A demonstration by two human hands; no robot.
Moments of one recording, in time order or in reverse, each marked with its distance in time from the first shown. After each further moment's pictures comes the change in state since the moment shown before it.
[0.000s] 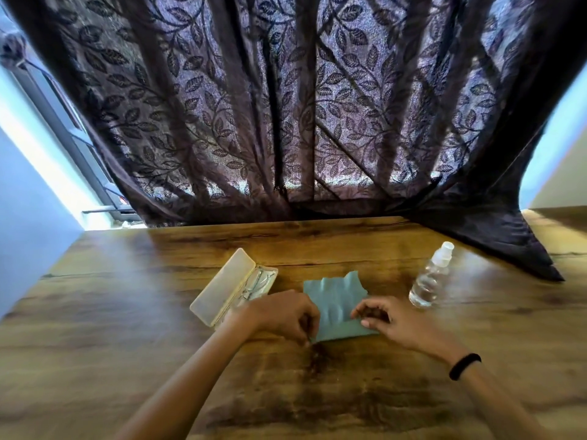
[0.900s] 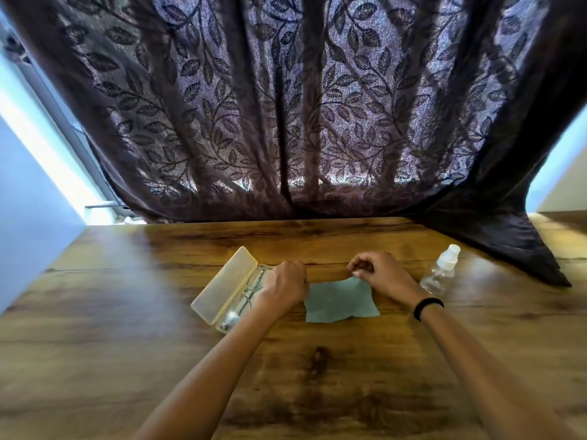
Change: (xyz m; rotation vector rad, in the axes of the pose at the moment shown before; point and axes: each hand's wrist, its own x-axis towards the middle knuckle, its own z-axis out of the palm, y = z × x) left_hand 0.034 -0.004 -0.005 0.042 0.540 -0.513; right_hand 0.067 -0.008 -0.025 -0.075 0.243 0.046
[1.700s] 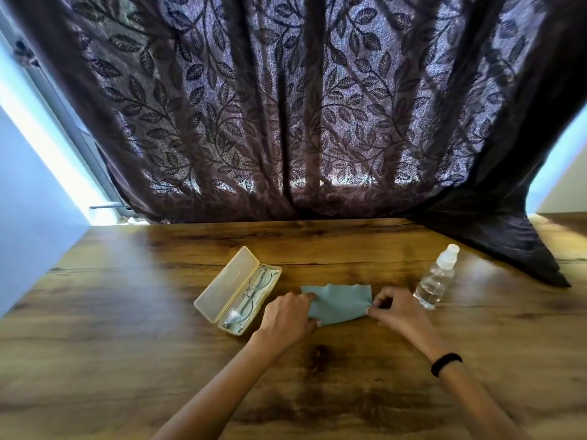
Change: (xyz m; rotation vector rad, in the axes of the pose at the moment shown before) left_hand -0.048 -0.003 0.021 0.069 -0.066 0.158; right_hand -0.060 0.005 0.021 0.136 0.095 0.346
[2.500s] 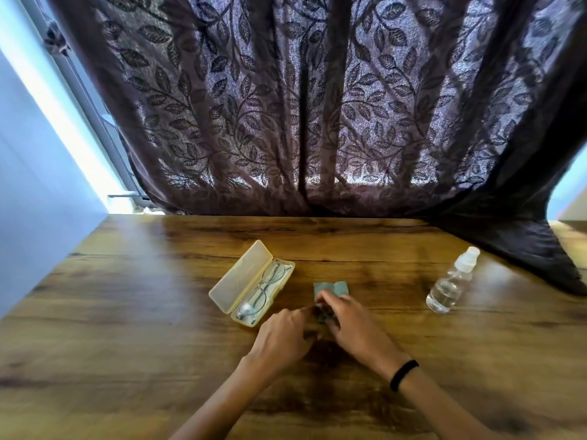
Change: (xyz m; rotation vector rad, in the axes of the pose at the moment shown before) left_hand -0.039 -0.013 0.007 -0.146 0.043 -0.038; right_hand -0.020 -0.040 0.070 -0.296 -0.082 -0.561
